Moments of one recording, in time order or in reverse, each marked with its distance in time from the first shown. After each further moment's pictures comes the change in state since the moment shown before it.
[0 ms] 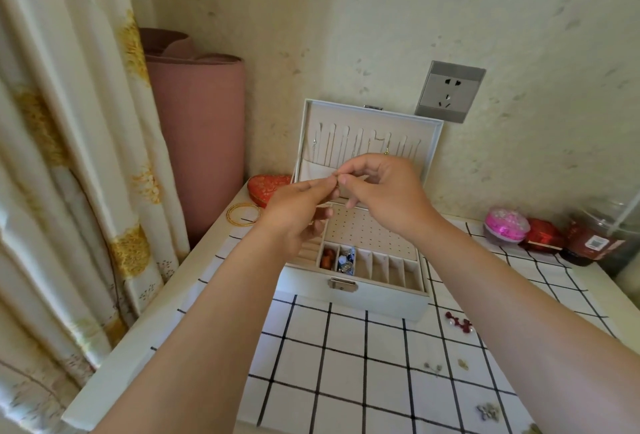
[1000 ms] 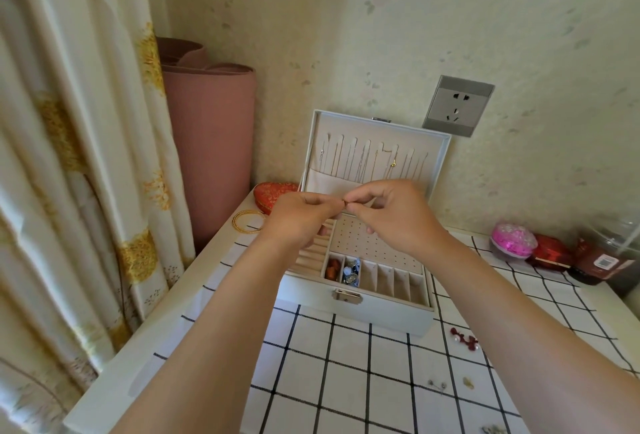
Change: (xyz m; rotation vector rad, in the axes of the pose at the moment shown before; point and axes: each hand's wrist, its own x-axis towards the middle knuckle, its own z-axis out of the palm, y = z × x) left_hand -0.002 -0.001 -0.007 0.275 0.066 0.145; right_hand -0.005 0.006 -0.004 -0.146 -0.097 -0.016
